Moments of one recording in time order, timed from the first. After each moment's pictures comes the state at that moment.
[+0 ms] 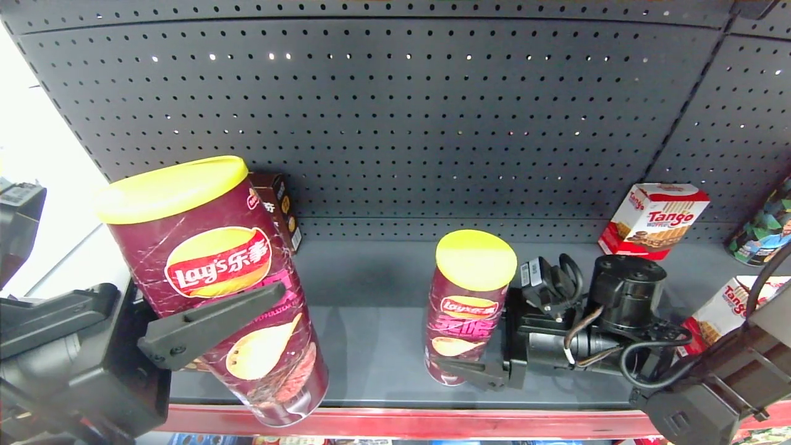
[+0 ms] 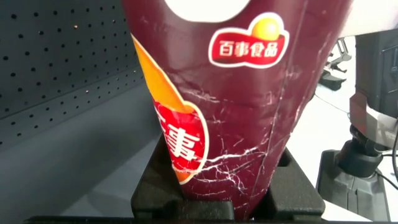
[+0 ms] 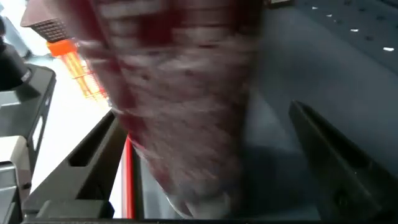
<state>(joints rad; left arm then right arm) -0.38 1.22 -0.36 -1.02 -0.64 -0.17 0.53 1.93 -0.60 -1.25 0.78 -0.21</state>
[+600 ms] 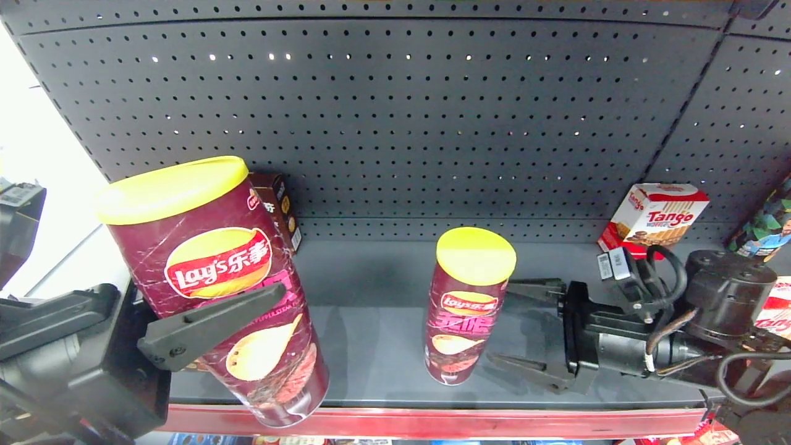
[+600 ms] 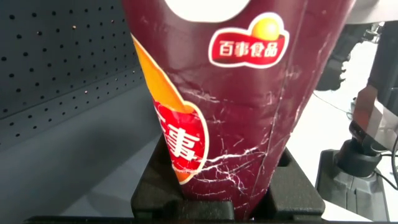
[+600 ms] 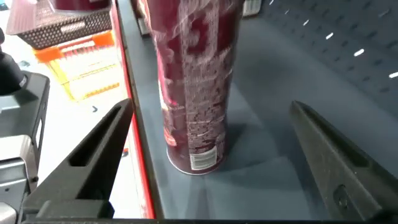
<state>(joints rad) -0.39 1.22 -0.36 -1.02 -0.64 -0.17 0.44 1.71 -0.43 -1.23 0.78 -0.21</state>
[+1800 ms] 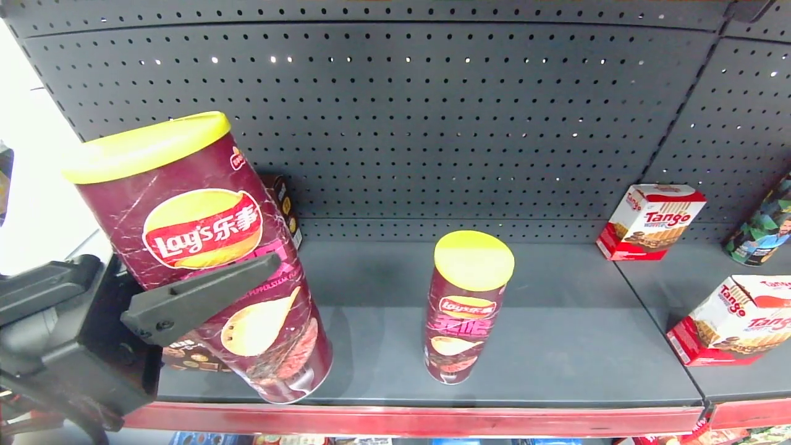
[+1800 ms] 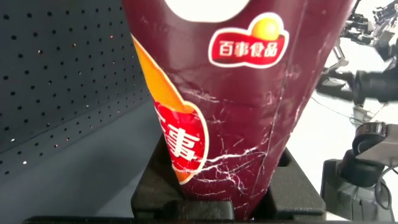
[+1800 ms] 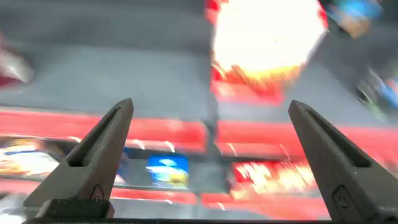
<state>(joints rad) -0.40 1.21 -0.43 -1.01 -0.64 -0.16 -0.17 0.28 -0.15 -0.07 0.16 -0.06</state>
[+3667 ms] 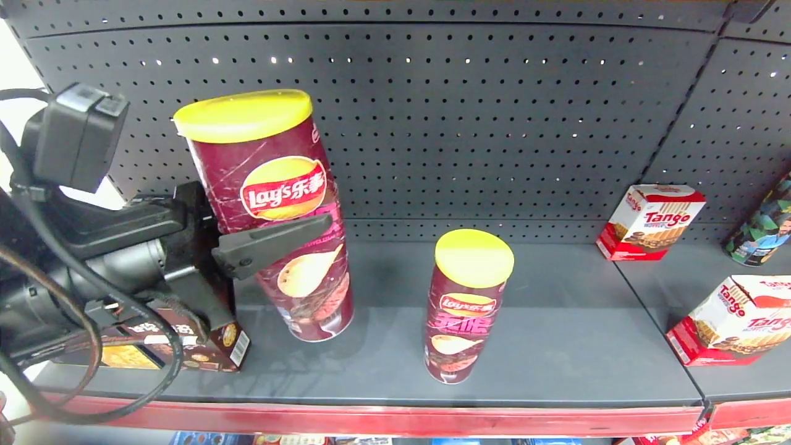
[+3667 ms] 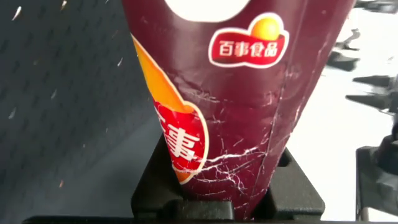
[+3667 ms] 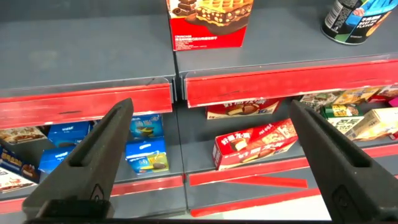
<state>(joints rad) -0.38 1.39 -0.64 -0.93 -0.71 -0.02 -0.19 0.09 0.00 0.00 0.00 0.00</state>
